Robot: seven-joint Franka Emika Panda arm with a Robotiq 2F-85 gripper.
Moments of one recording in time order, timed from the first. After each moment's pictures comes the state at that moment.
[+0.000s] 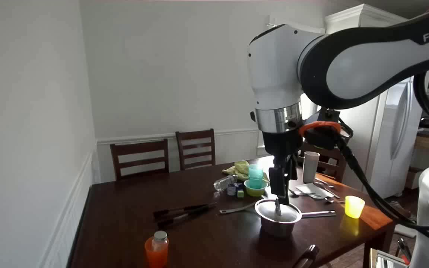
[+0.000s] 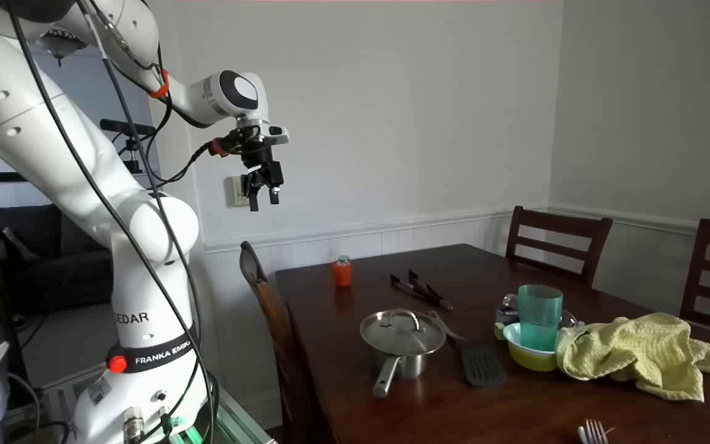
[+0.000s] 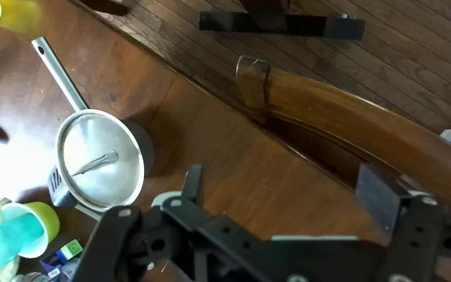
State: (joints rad) arm 0.10 -0.59 0.35 -2.48 -0.03 1.72 0.31
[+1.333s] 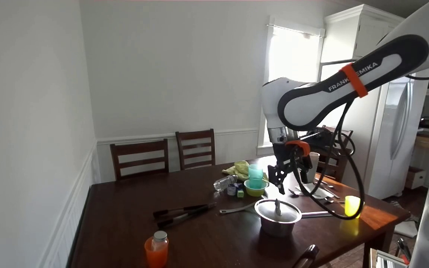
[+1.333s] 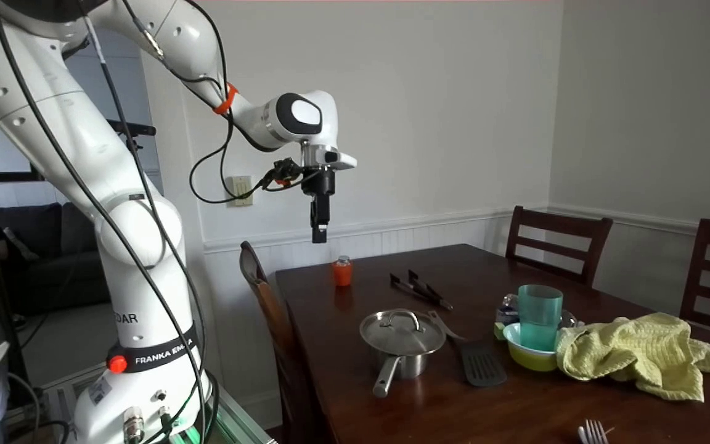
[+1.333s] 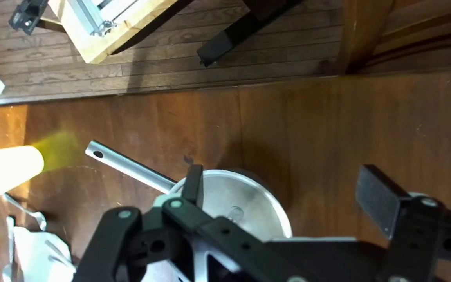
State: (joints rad) arm -0.18 -0.46 0.12 -2.60 -0.15 1.95 0.57
